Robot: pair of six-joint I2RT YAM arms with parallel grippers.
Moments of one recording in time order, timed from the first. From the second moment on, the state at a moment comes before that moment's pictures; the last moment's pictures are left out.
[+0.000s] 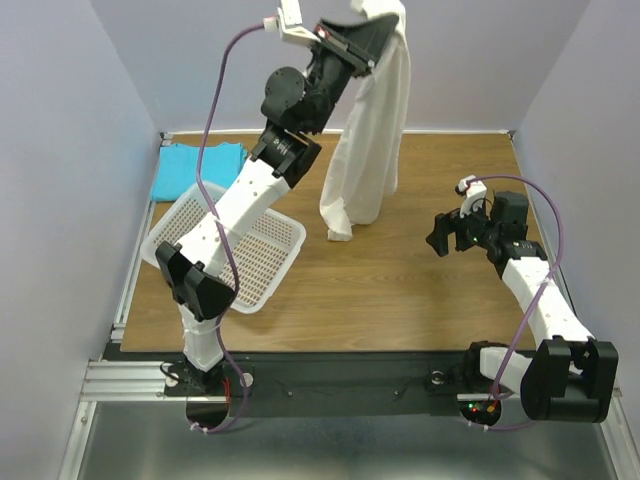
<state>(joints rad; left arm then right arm) -0.72 1.89 2.26 0.37 -0.08 -0.99 -0.06 1.11 0.75 -0.28 -0.53 -0.26</state>
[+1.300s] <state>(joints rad) -0.71 0.57 0.90 -0.10 -0.69 -0.30 0.65 2.03 1.95 -0.71 -0.61 -0.31</state>
